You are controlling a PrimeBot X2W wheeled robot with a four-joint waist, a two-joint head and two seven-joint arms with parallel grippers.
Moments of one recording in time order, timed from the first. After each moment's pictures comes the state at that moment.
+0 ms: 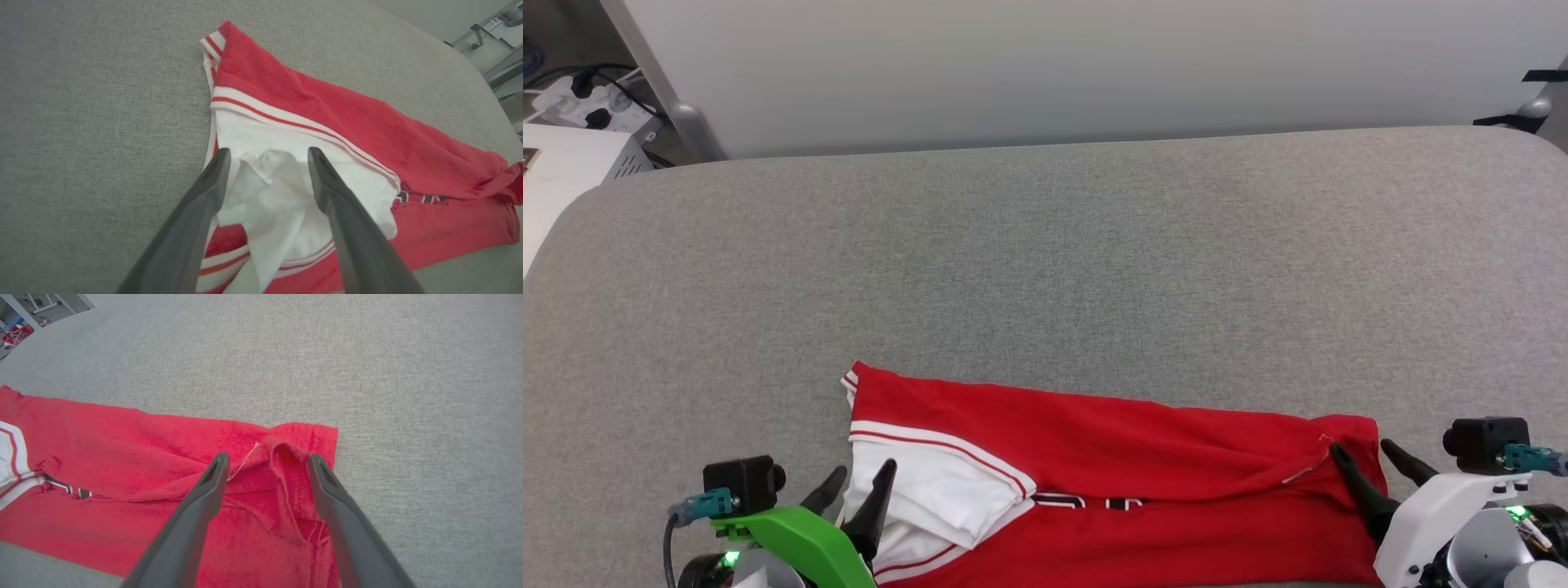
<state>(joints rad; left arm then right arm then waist) 0.02 0.39 -0.32 0.12 -0.82 0.02 0.11 0.01 -0.28 0.12 0.13 0.50 0.13 0.25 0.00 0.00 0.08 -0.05</state>
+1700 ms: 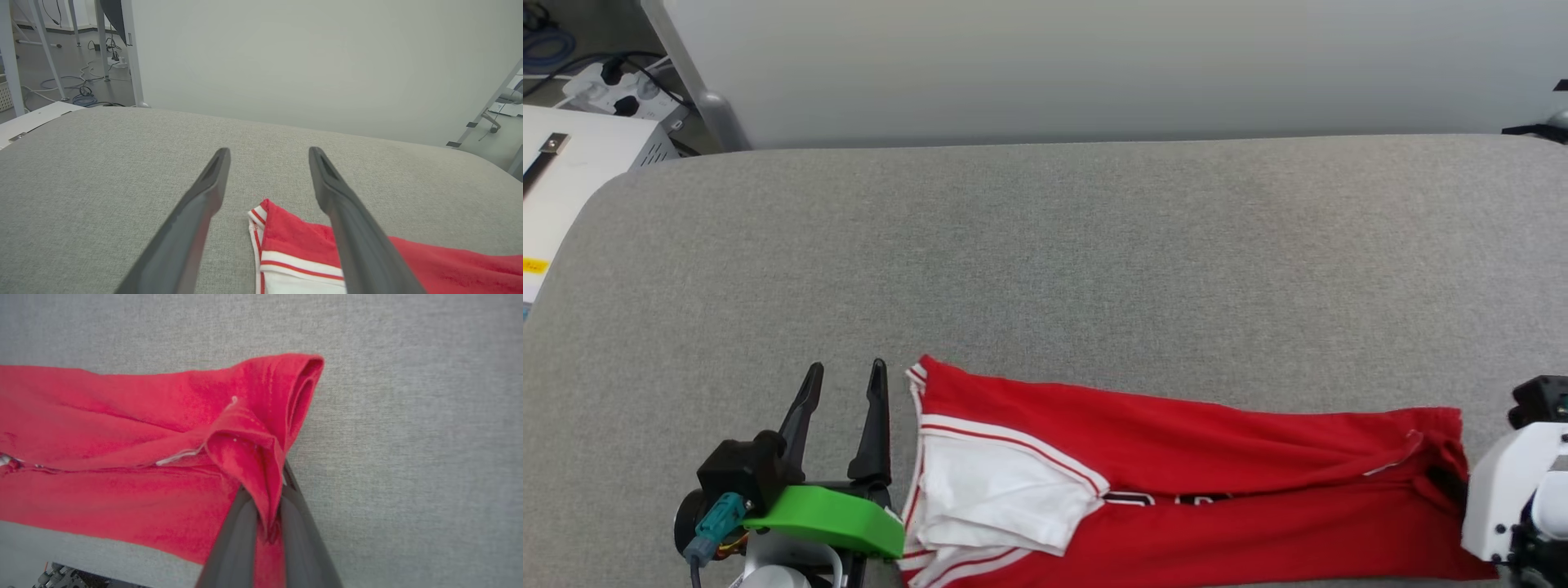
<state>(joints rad) -0.02 0.22 -0.21 0.06 -0.43 0.05 -0.26 -0.08 -0.38 0.00 0.18 0.58 0.13 0.69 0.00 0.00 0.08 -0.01</state>
